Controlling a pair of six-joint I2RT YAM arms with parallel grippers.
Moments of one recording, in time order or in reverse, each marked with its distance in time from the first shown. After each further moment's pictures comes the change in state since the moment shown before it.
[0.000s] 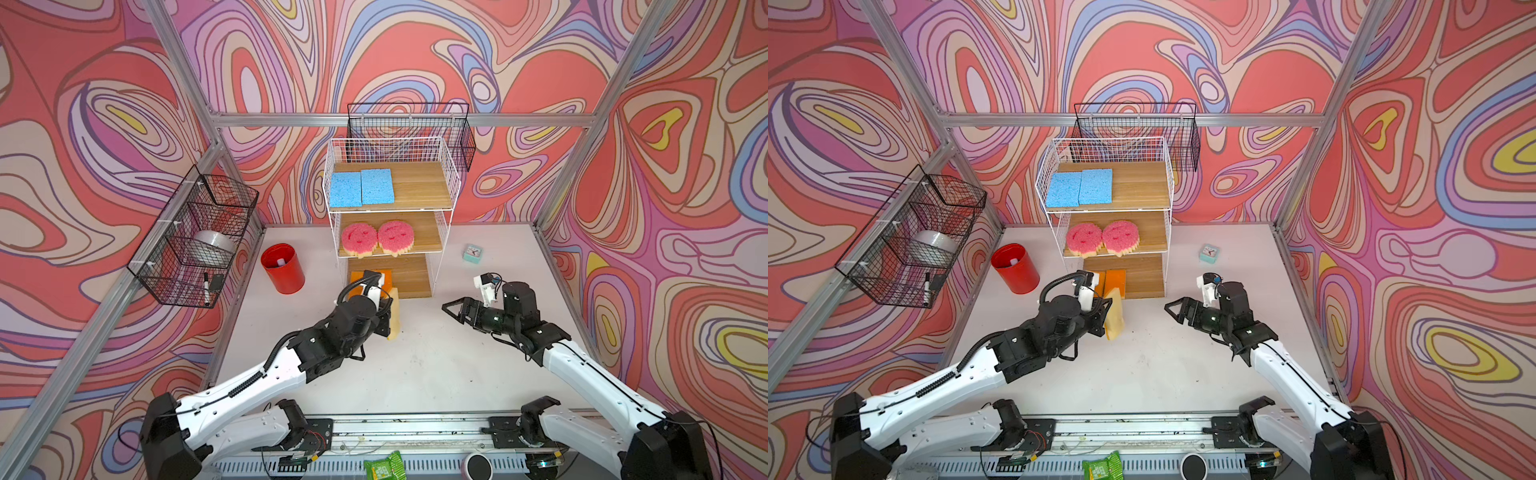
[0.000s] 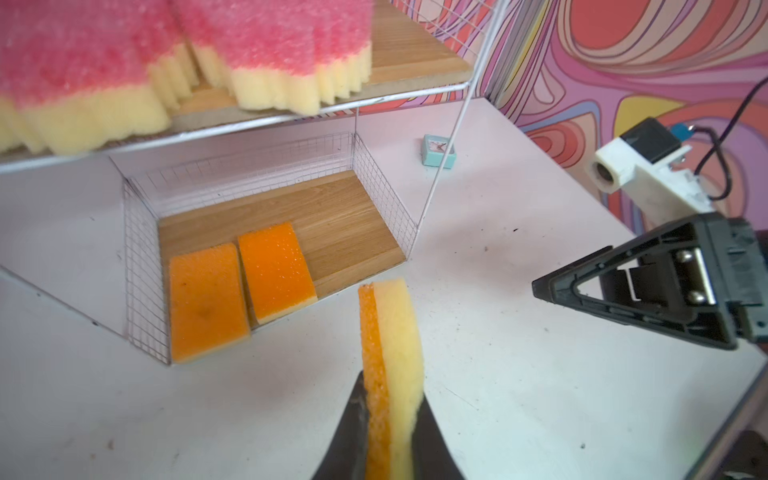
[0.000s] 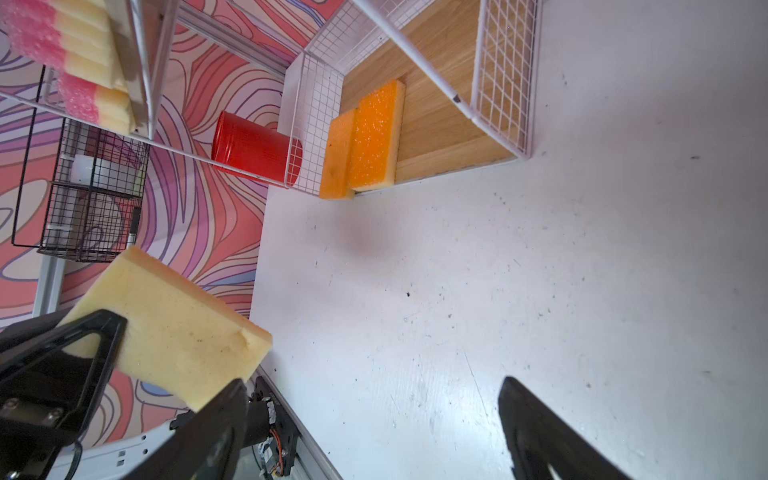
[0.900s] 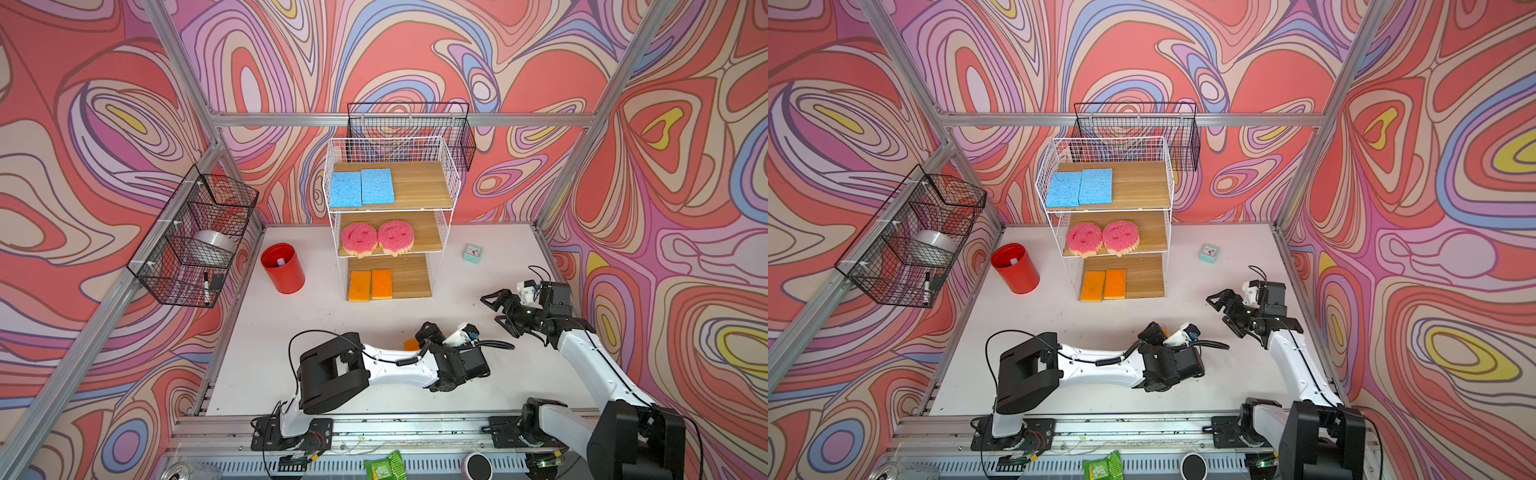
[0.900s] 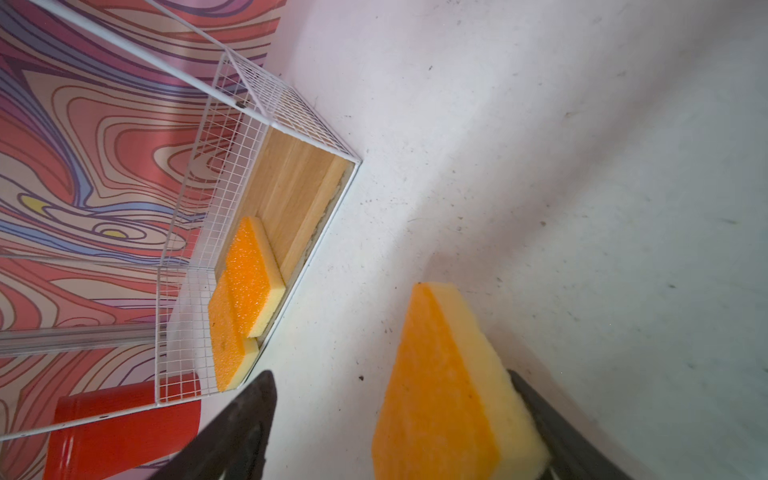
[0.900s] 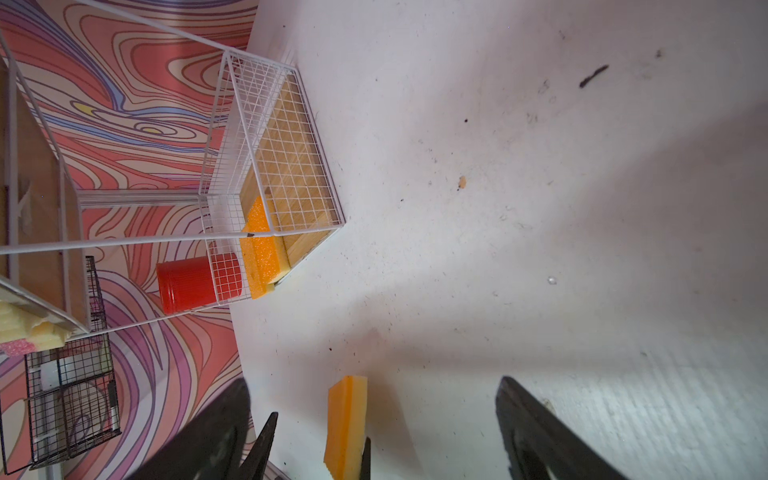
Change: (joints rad) left arm -0.314 0.901 0.460 -0.245 -0.458 0.180; right arm -0.447 0.088 0.042 -0.229 -0.045 -0.014
